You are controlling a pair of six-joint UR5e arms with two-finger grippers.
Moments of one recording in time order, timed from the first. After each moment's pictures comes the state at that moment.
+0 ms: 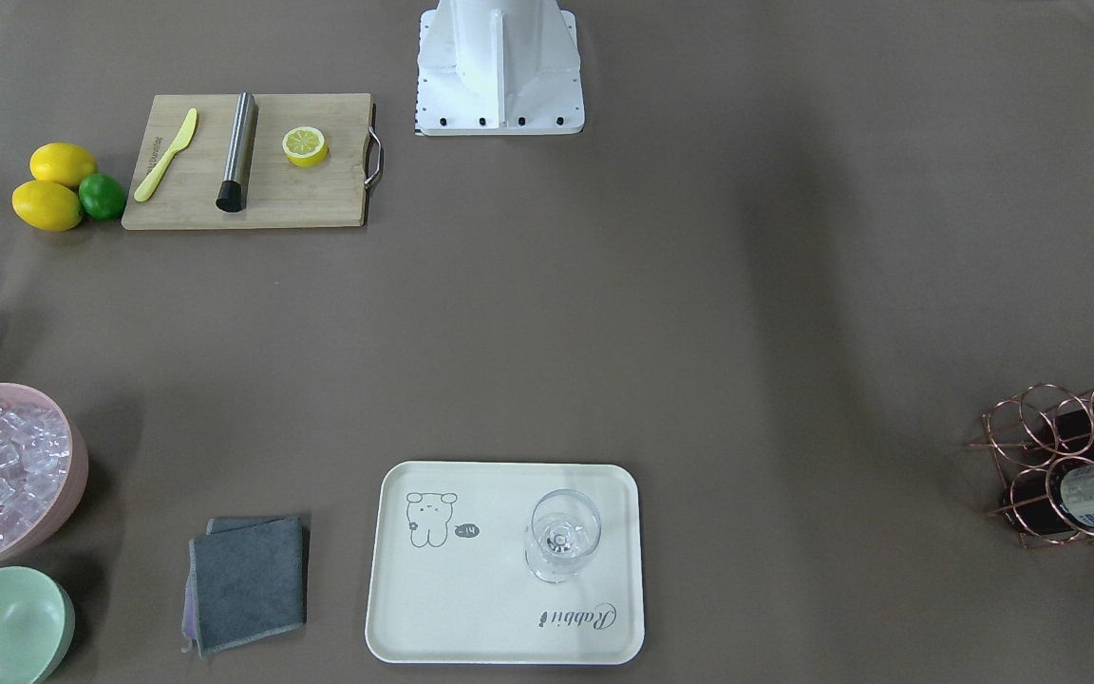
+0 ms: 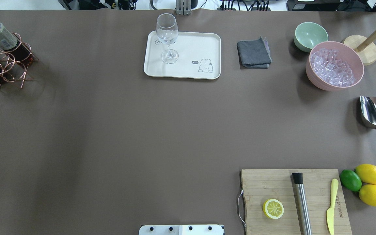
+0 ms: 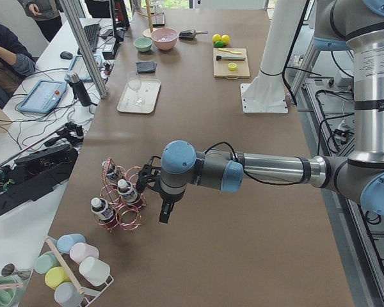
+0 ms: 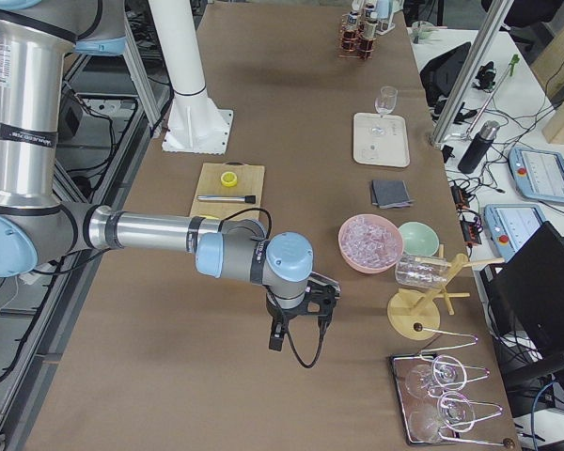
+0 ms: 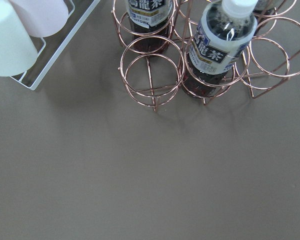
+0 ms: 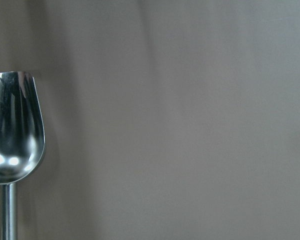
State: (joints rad) left arm -1.63 -1.44 -1.77 -1.71 -2.38 0.10; right arm 1.63 -1.75 1.72 -1.65 2.28 0.05
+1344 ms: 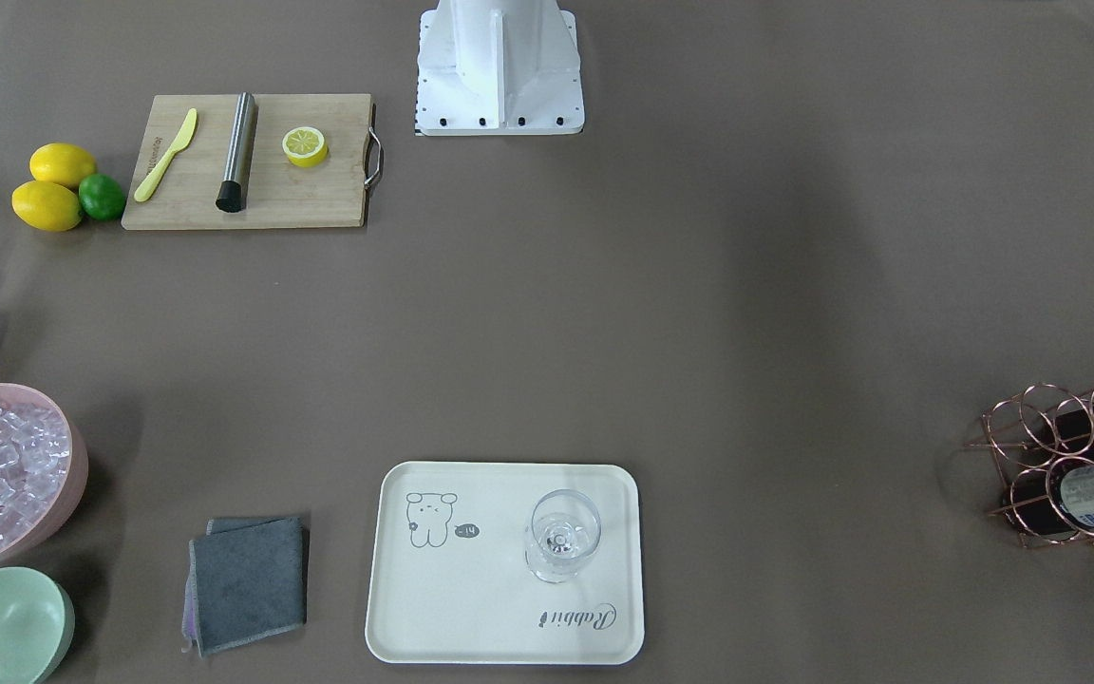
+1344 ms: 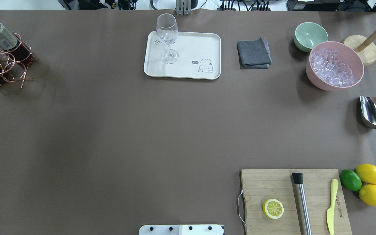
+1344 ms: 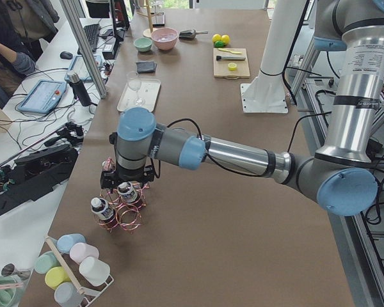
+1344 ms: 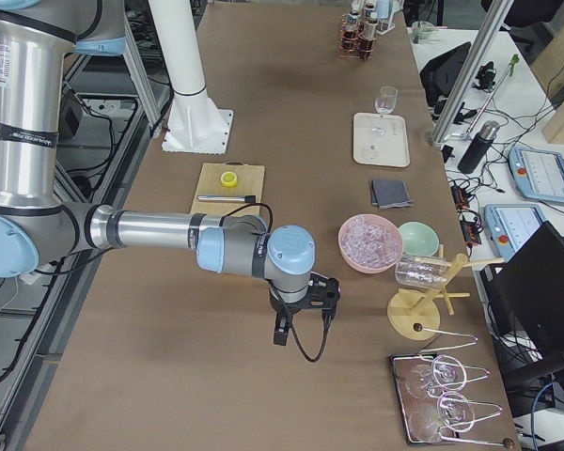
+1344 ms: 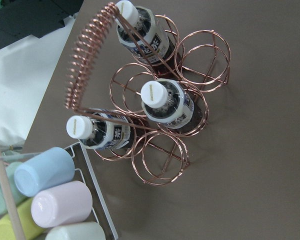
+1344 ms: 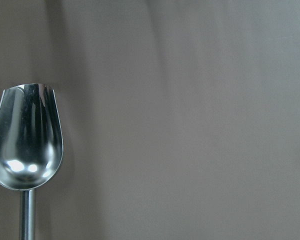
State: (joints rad) left arm -1.69 -1.71 -1.66 -1.67 -2.33 1.06; right arm 1.64 -1.74 1.75 -1.65 2.29 0.04
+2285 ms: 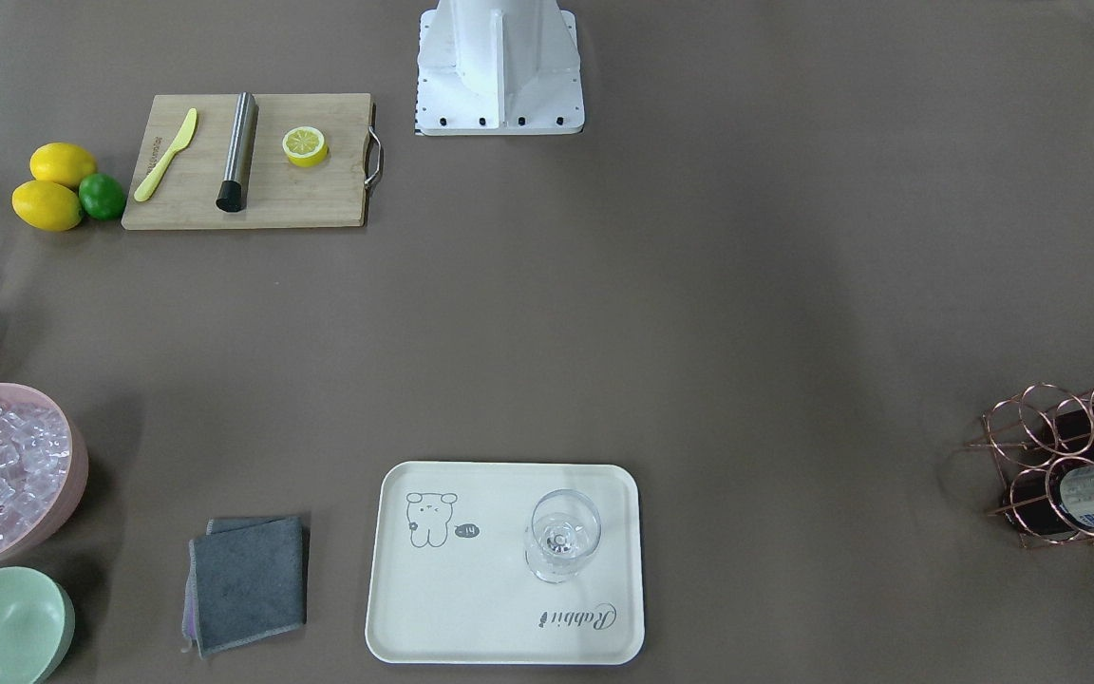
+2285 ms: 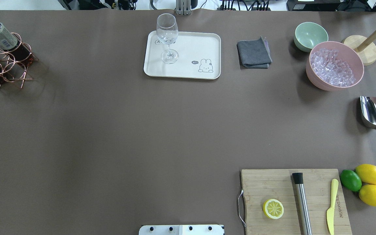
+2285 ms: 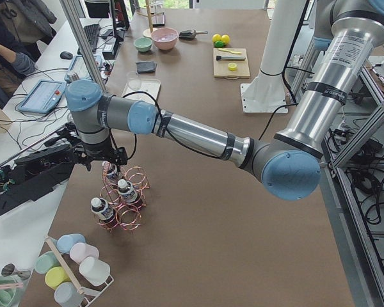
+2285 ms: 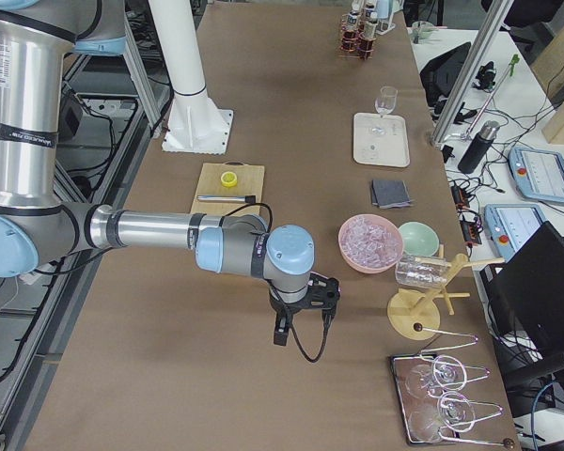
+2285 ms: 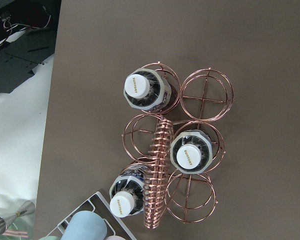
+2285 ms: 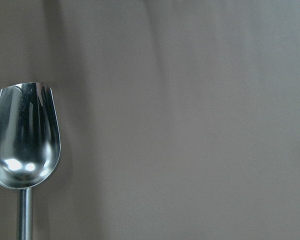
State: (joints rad) left arm -1.63 -2.00 -1.47 -1.41 -2.33 1.39; right arm 1.65 -1.74 1.75 -1.65 2.29 0.04
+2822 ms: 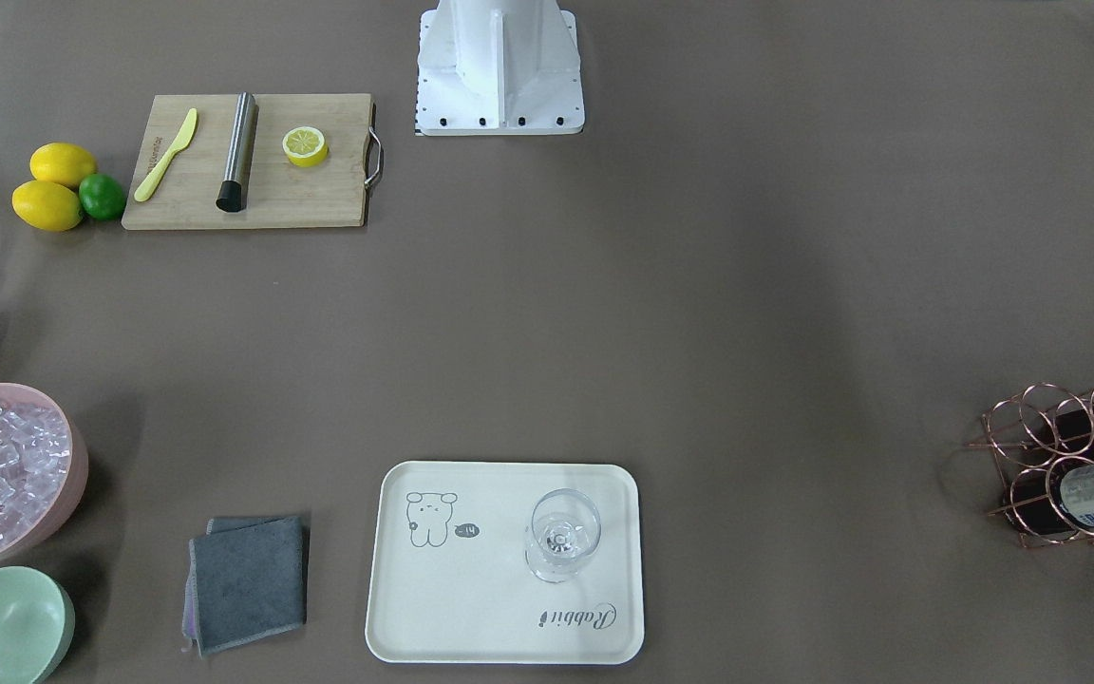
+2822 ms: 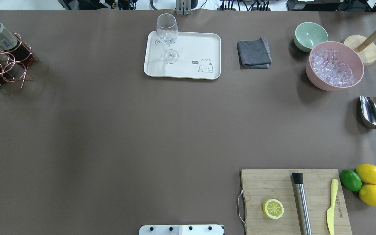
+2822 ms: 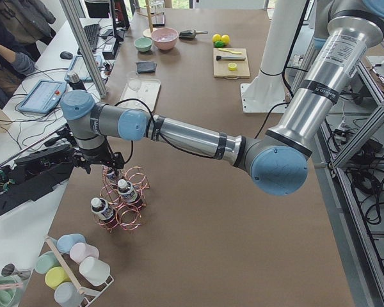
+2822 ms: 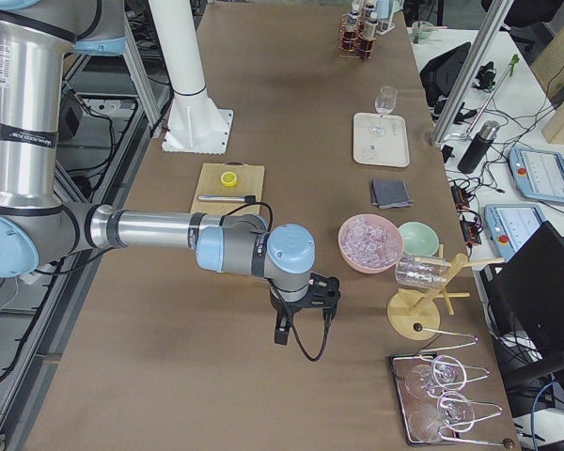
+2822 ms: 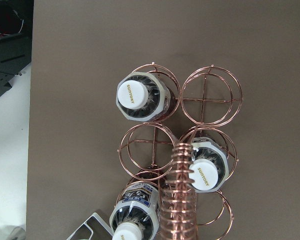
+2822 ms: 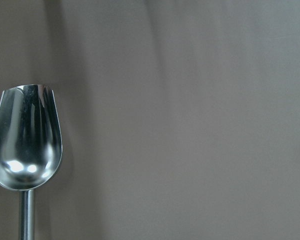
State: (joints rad) left arm -1.57 -2.04 -1.36 -1.48 -2.33 1.40; right arm 1.64 -1.74 1.75 -1.65 2.29 0.05
